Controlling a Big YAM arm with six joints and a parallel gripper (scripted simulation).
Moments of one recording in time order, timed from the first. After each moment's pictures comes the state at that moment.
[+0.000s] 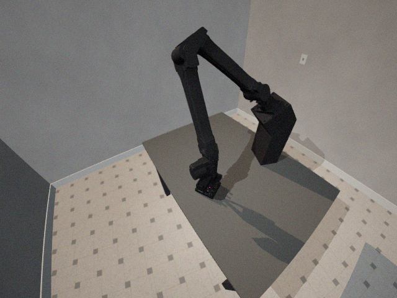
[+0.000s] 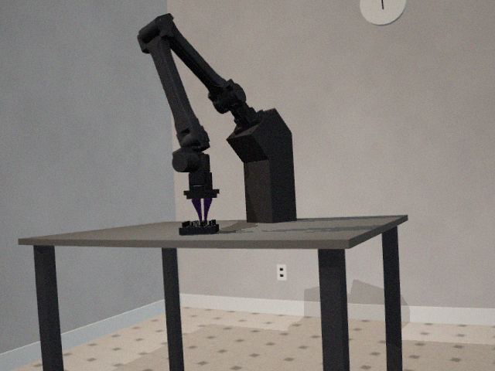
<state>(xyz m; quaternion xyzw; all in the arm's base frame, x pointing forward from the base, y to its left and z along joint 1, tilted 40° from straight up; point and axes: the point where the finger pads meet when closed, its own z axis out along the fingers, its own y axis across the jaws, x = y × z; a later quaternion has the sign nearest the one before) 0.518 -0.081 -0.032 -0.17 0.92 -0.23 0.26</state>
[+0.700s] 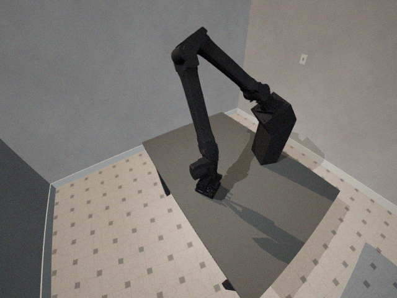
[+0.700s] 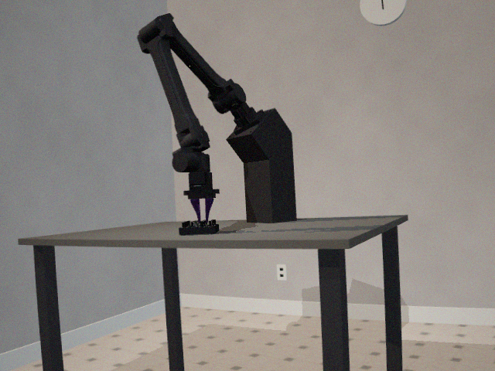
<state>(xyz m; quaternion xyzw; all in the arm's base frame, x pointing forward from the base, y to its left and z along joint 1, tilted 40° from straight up) 0.518 -0.081 -0.032 -0.18 0.92 -0.23 0.26</state>
